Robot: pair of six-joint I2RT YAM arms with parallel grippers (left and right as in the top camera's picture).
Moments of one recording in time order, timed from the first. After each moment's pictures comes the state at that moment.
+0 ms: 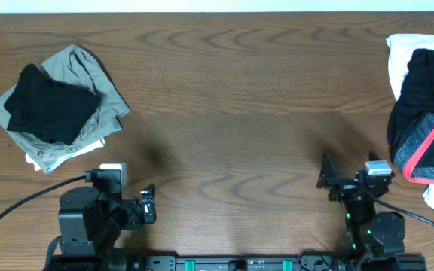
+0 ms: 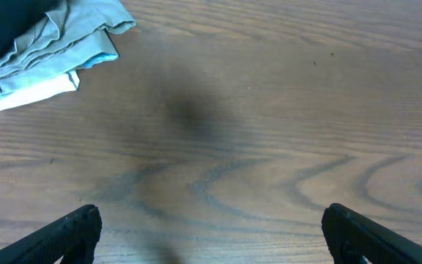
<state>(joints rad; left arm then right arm) -0.02 0.41 0.69 -1.06 0.15 -0.08 0.16 0.01 0.09 -0.13 0.10 0.07</state>
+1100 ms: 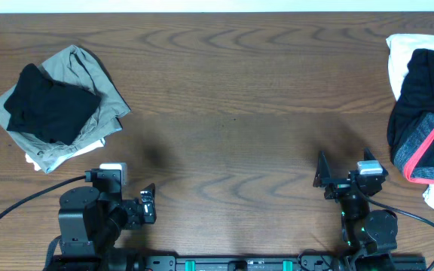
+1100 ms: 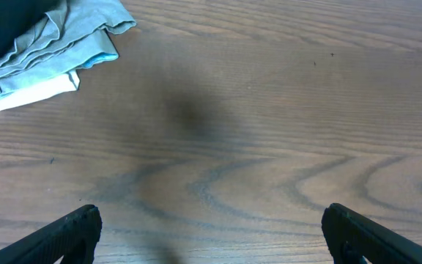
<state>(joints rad) -0.02 0.41 0.69 -1.06 0.15 -0.08 0.16 0.01 0.01 -0.06 0.09 0.03</state>
